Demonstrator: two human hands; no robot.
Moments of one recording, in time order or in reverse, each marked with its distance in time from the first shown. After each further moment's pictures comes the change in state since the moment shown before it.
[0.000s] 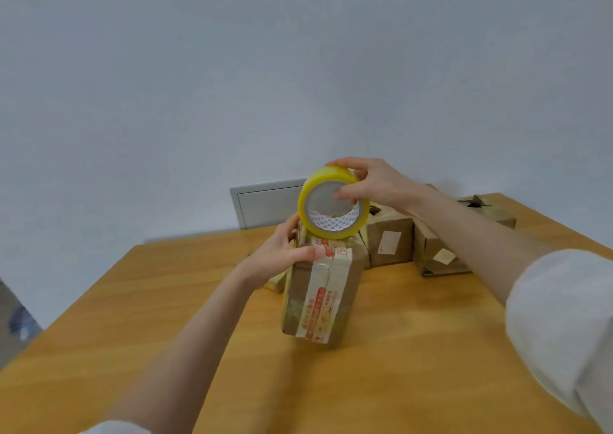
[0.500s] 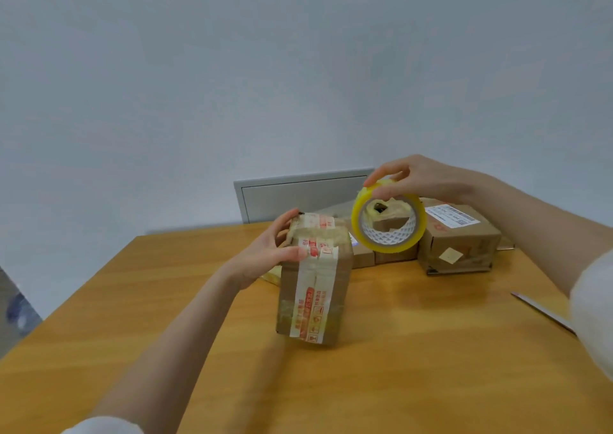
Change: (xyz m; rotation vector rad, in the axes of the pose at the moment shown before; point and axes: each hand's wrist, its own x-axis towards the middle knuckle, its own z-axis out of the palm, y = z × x) left_hand -0.018 -0.012 -0.020 -0.033 -0.033 0.002; right_hand -0.020 0.009 -0.044 -0.237 -0.148 0.065
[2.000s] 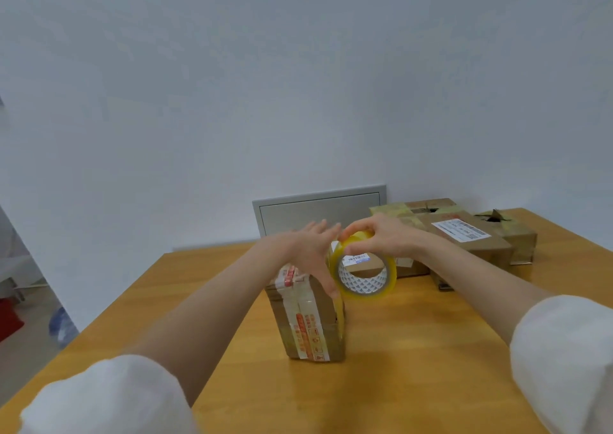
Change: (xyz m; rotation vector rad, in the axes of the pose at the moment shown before) left_hand 0.017 0.087 0.026 1.193 -0.264 -0.178; right_hand 0.004 -0.001 0.074 -0.037 -0.056 -0.062
